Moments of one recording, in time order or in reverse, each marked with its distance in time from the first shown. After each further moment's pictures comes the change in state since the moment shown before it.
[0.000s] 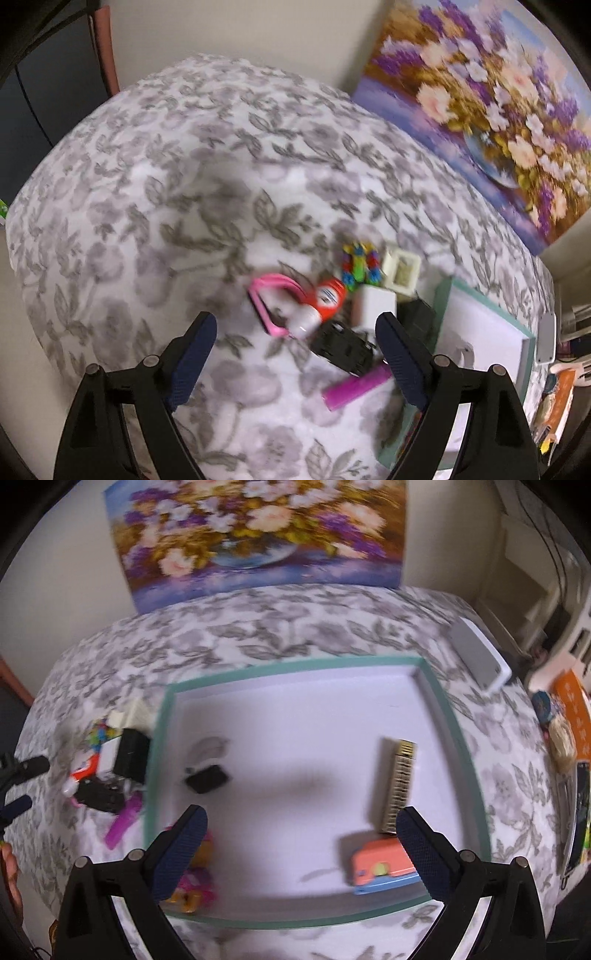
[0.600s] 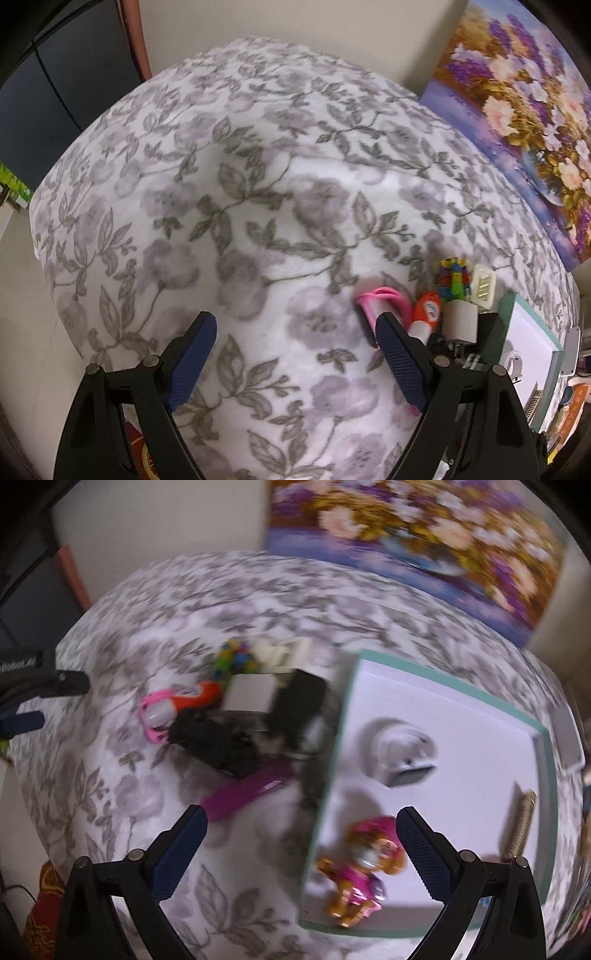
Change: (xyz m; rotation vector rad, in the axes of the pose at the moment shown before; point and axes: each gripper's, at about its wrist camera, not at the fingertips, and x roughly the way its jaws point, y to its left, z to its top) left arm 0.017 0.081 0.015 -0.064 0.082 0.099; right arm 0.020 0.153 -0.030 -0.367 0.045 0.094
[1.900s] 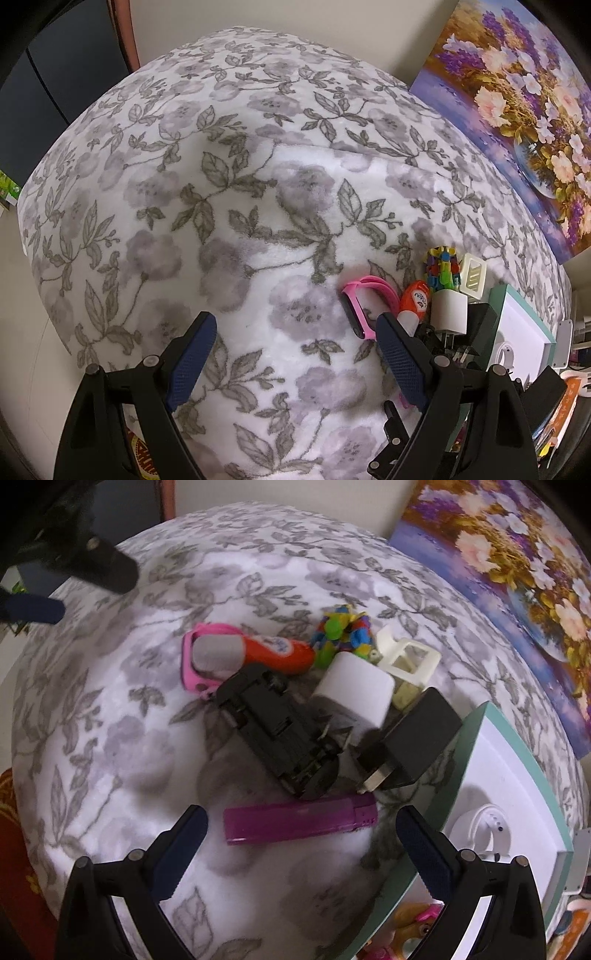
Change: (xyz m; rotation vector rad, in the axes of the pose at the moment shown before) left arm 0.001 -0.008 -0.003 0.017 0.036 -0.053; right arm 0.059 0.050 0.005 -0.412 0.037 0.059
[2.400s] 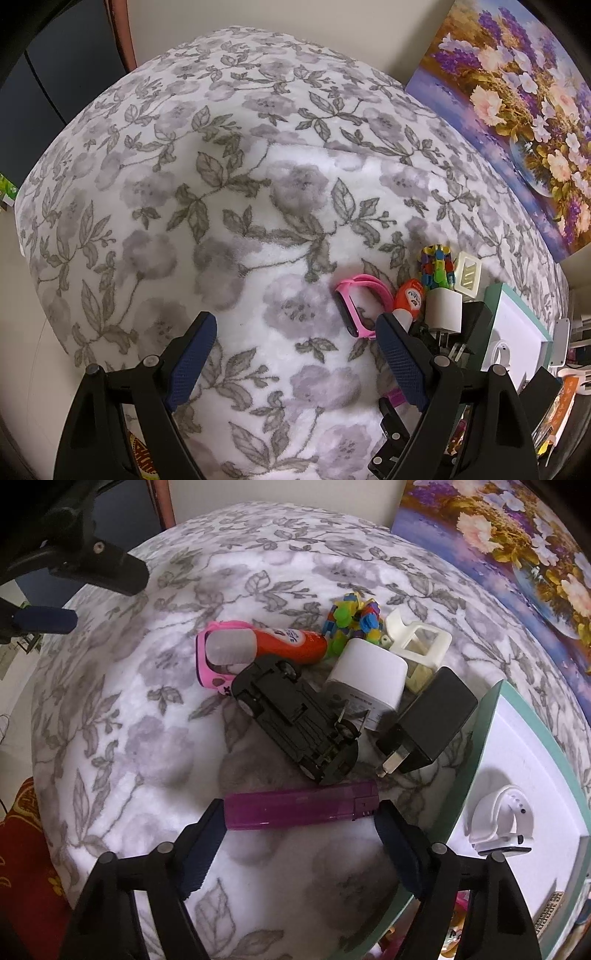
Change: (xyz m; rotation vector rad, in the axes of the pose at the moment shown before) left arm -0.001 -0.003 0.000 0.001 0.008 -0.014; right arm 0.001 -0.007 -0.004 0.064 0.010 0.101
